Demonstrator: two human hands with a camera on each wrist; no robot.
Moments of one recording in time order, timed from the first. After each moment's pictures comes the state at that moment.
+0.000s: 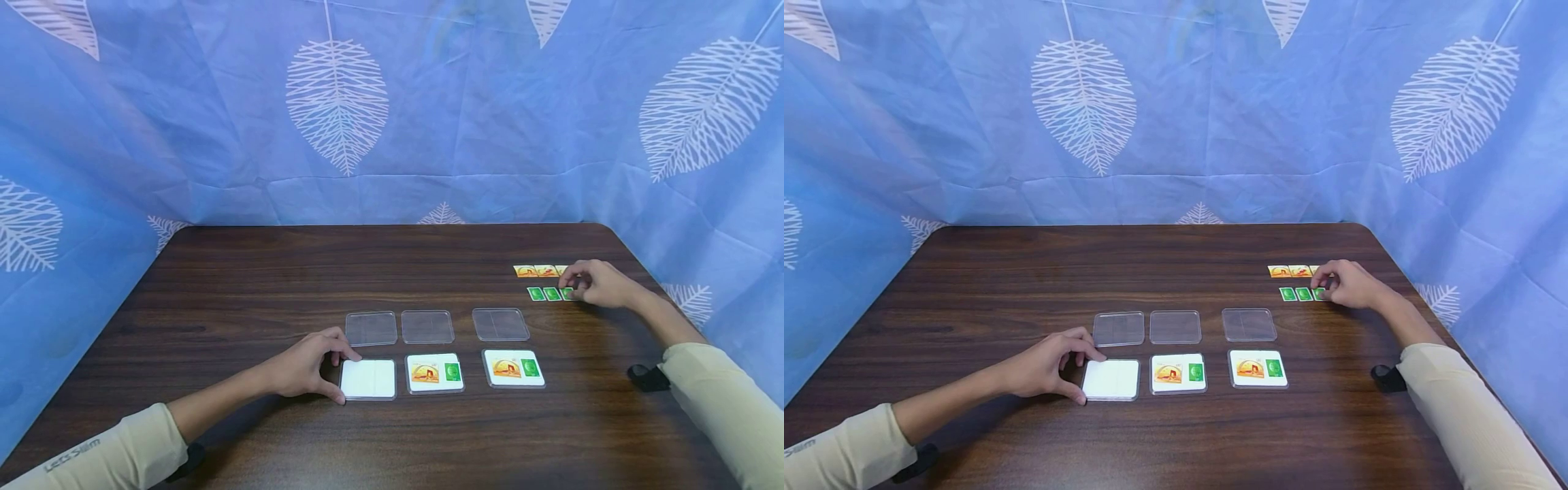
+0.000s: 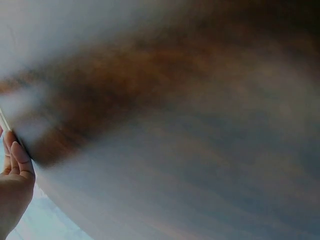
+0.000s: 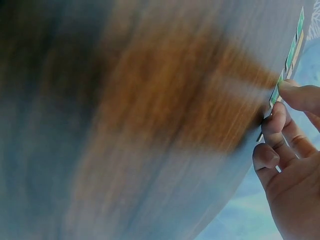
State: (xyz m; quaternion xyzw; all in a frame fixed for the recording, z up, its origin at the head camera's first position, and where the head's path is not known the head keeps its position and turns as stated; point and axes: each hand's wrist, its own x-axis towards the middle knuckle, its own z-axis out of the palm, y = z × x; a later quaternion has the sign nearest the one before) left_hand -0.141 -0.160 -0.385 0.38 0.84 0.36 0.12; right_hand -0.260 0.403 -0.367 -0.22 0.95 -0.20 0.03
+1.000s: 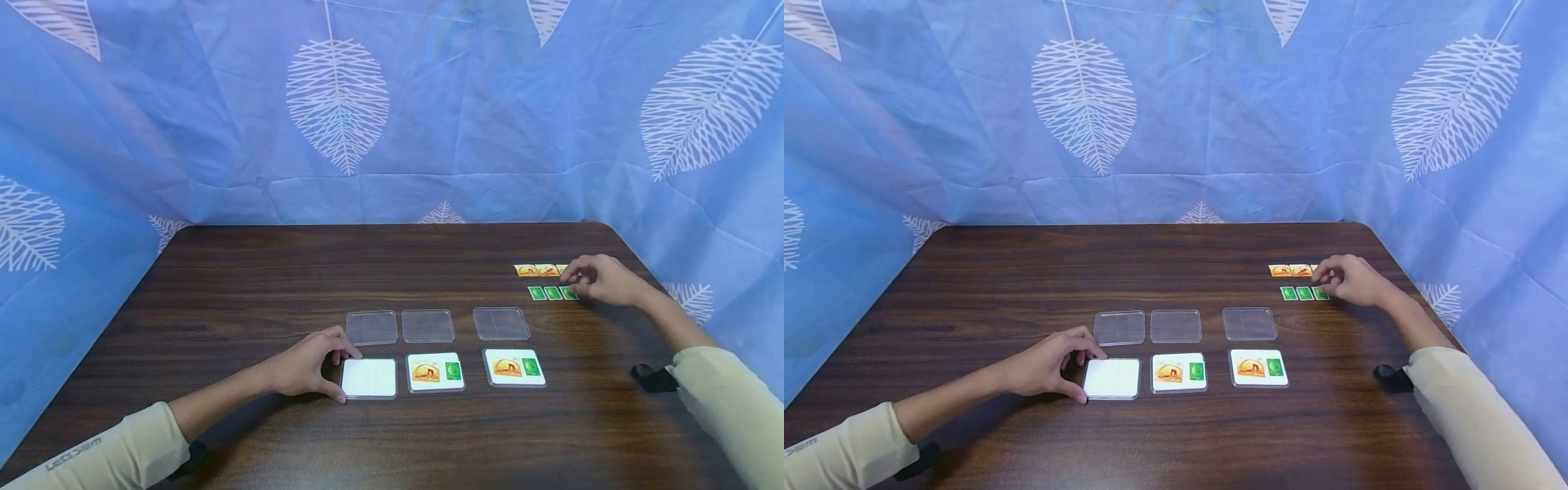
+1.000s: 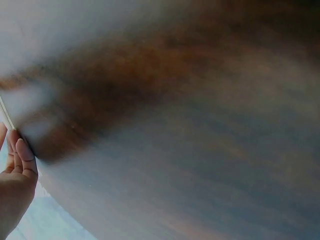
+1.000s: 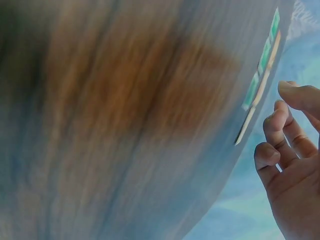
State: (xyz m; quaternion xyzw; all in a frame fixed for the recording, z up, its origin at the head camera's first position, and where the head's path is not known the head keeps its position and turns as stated) left_hand -0.141 -0.159 -0.383 0.38 0.86 0.33 0.13; right_hand -0.251 0.399 -0.358 -0.24 0.94 -0.23 0.00
